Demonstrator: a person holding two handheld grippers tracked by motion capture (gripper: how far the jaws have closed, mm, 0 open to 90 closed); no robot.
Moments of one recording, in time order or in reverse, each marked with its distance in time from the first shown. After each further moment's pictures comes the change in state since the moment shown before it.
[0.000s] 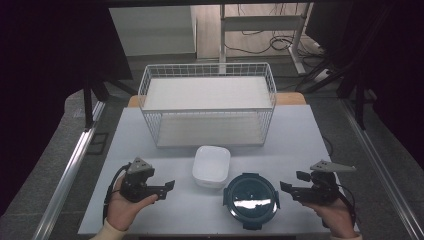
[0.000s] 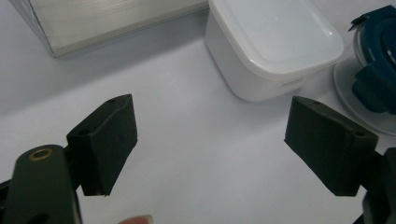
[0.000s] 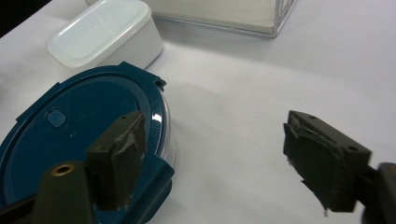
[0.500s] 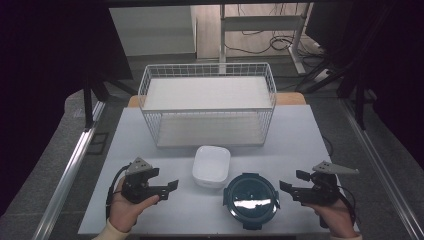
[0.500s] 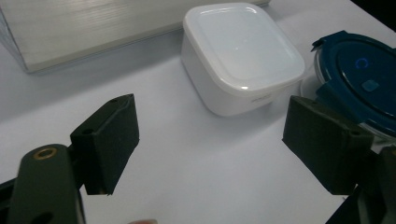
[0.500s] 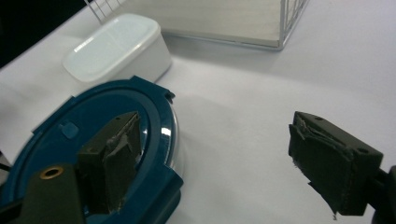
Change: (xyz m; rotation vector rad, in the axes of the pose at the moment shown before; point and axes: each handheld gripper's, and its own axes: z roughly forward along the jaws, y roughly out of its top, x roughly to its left) left arm -0.009 0.003 -0.004 -0.058 -0.072 -0.011; right arm 0.000 -0.003 -0.001 -0.070 0.040 0.027
